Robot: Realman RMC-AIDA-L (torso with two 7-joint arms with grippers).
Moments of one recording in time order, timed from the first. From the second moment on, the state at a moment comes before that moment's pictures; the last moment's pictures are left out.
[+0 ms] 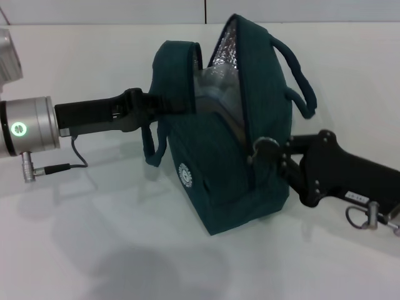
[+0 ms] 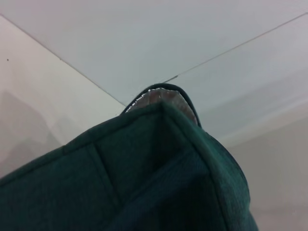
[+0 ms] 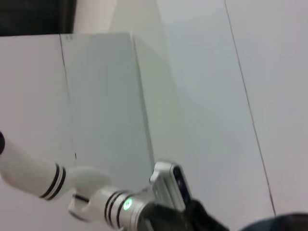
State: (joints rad) left arm -0.60 -2.05 0.64 0.52 1.92 1.62 -2.20; right arm 0.41 2.03 -1.70 -0.37 -0.74 -1.56 0.80
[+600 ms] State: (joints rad) left arm -0.50 -2.08 0.64 0.52 1.72 1.65 -1.96; right arm 0.44 2.03 -1.73 -0.37 -0.71 -1.55 0.80
